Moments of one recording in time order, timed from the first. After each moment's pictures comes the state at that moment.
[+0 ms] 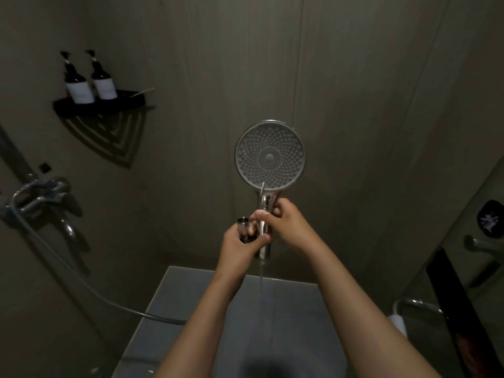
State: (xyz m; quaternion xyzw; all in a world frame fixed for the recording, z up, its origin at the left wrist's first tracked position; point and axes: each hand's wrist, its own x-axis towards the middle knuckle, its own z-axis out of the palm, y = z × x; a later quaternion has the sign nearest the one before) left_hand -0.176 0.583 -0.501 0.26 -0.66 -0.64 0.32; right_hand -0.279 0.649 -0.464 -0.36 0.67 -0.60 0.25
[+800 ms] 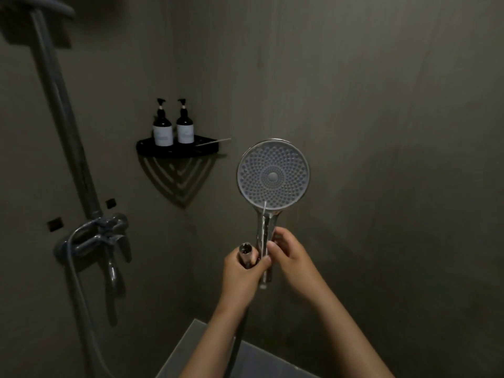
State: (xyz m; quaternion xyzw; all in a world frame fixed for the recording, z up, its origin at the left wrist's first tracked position) left_hand -0.178 0.387 -0.465 0.29 -0.63 -0.55 0.47; right_hand -0.280 0.440 -0.445 -0.47 0.62 -0.57 0.24
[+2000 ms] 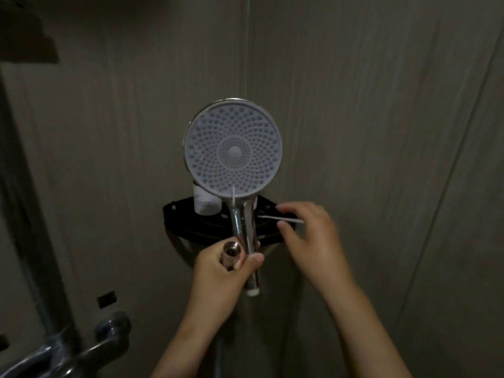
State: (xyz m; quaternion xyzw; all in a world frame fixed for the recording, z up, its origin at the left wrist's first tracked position) left_hand -0.252 -0.001 -0.370 0.34 -0.63 -0.34 0.61; right_hand -0.407 -0.005 -0.336 -0.68 0.54 -0.49 -0.04
